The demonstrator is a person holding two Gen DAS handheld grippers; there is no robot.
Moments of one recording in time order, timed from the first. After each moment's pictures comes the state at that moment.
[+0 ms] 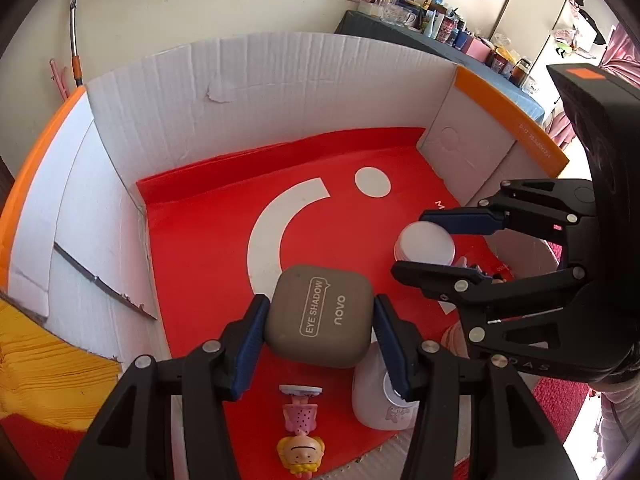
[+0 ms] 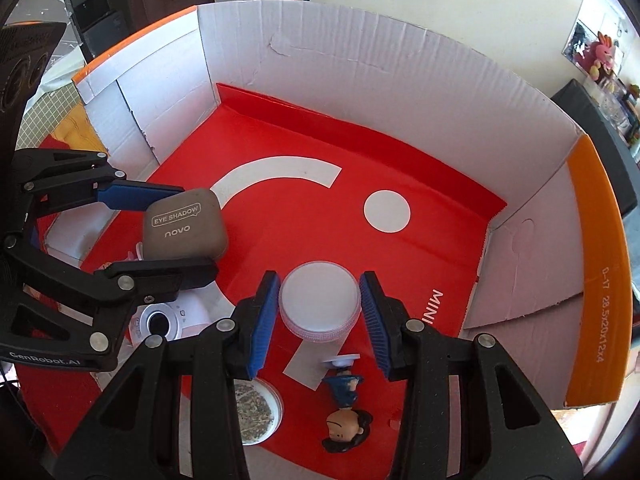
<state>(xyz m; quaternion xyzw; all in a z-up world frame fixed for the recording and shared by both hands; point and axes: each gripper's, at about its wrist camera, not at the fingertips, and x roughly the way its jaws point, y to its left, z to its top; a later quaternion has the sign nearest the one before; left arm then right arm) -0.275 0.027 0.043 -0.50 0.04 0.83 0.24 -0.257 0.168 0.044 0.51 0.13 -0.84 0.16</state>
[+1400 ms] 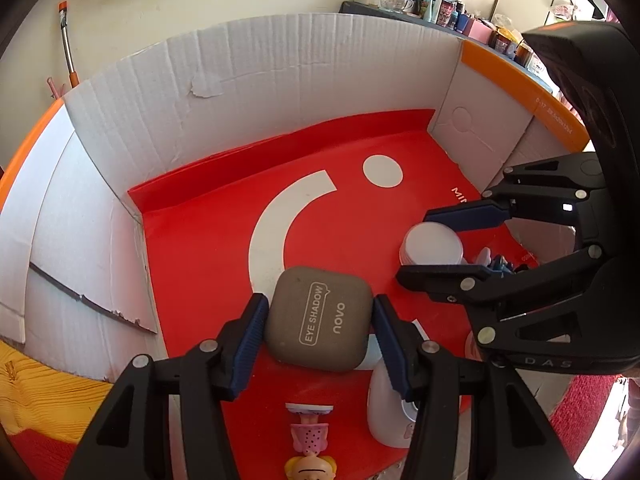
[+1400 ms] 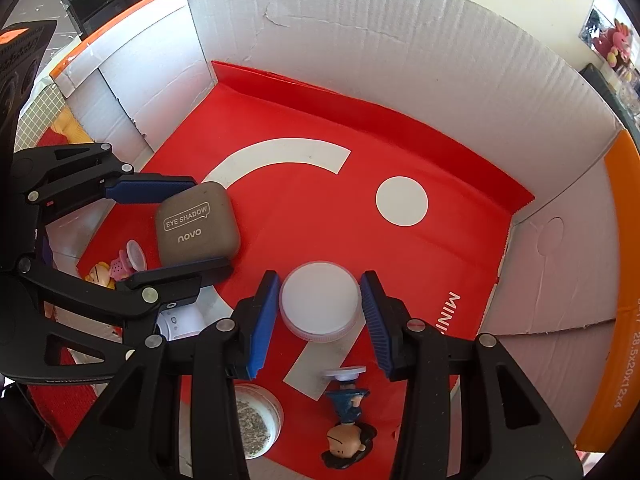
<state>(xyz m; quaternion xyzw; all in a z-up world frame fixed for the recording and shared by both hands) -0.269 0.032 0.033 -0.49 0.09 0.83 0.23 -0.255 0.189 0.033 0.55 0.11 -0.81 0.18</state>
